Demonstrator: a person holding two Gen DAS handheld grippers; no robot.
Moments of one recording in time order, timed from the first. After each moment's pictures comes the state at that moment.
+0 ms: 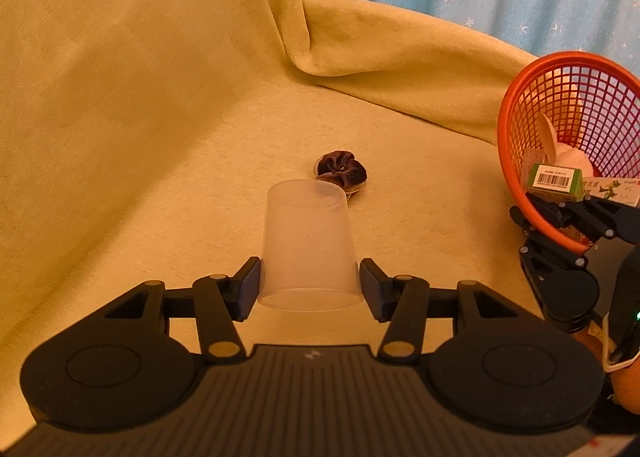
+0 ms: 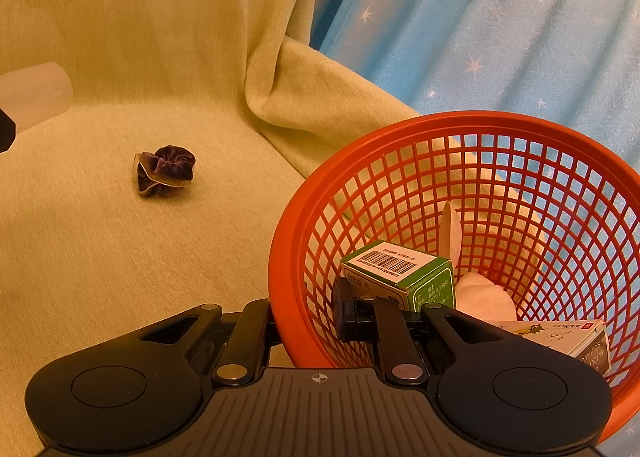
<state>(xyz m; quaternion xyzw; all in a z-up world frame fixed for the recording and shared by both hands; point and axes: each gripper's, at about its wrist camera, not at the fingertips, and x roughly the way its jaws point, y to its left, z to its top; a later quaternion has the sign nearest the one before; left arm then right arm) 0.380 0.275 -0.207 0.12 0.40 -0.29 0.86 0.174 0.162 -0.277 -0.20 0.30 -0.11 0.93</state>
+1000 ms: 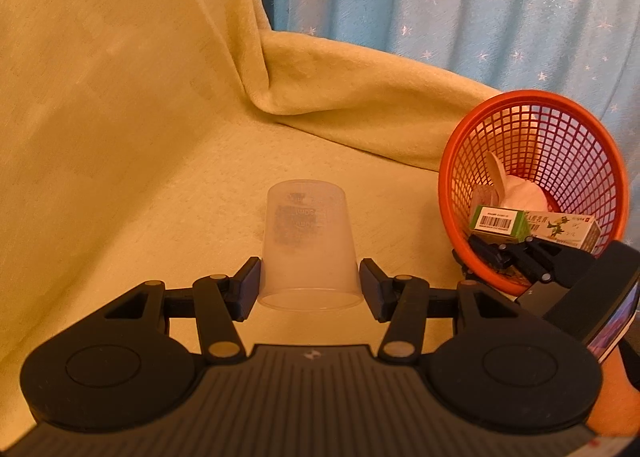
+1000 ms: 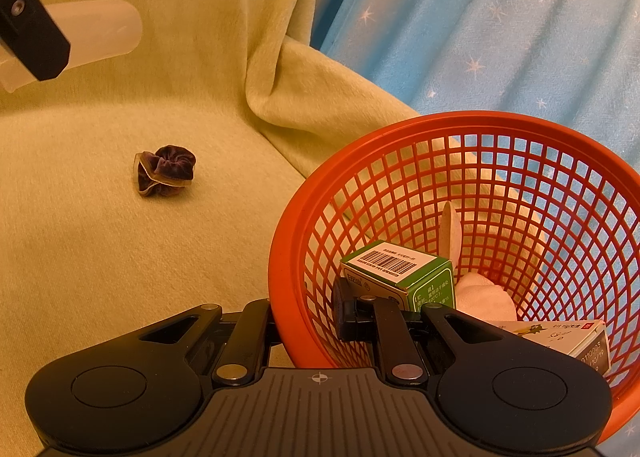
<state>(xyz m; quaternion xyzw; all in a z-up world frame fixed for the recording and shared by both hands) 0.372 0.249 -0.170 0.10 0.38 -0.34 0.86 0.174 0.162 -0.277 -0.20 0.30 -0.11 0.93</state>
